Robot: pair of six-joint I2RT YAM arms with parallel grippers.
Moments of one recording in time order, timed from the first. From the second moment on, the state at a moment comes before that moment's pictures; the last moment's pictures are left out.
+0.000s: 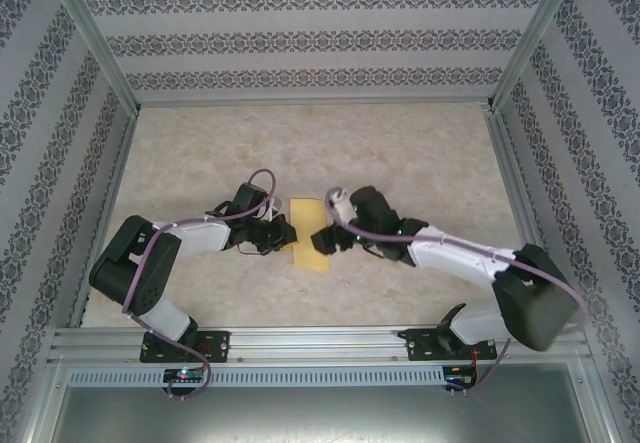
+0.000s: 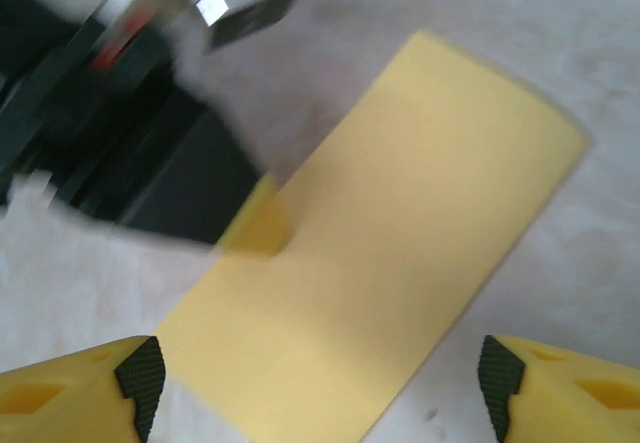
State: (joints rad) left arm -0.44 1.60 0.69 -0.04 0.61 -0.89; right arm 0.79 1.33 0.66 -0.06 -0.21 0.19
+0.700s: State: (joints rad) left arm -0.45 1.60 0.70 -0.04 0.62 -0.90; right arm 1.17 1.60 0.77 -0.07 0.21 -0.11
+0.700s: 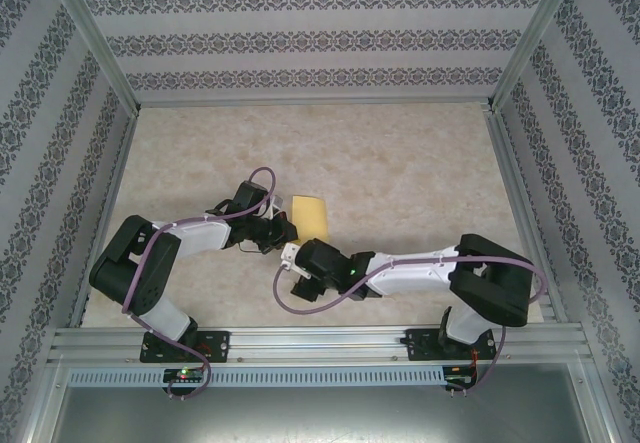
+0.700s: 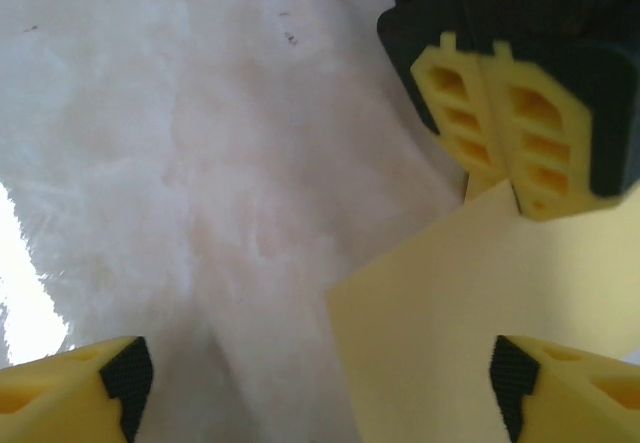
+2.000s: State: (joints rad) left arm -0.33 1.46 0.84 -0.31 0.58 -0.70; right arm 1.02 1.56 0.78 -0.03 -0.05 -0.01
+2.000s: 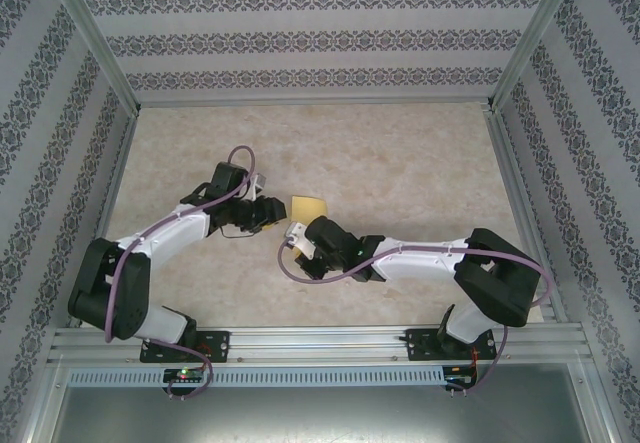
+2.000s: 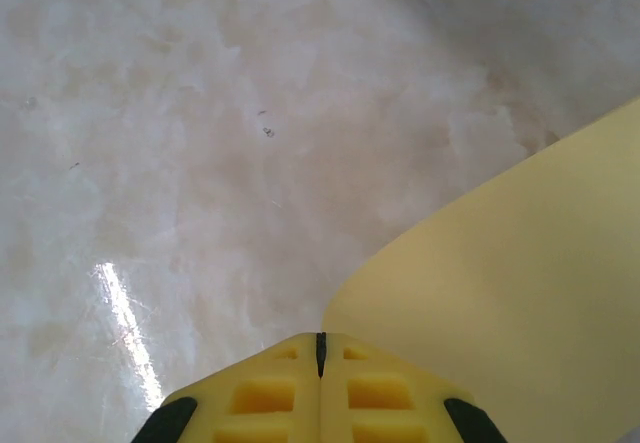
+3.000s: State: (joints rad) left arm -0.42 2.02 1.20 -0.36 0.69 -0.50; right arm 0.88 1.60 0.76 0.02 -0.21 0.14
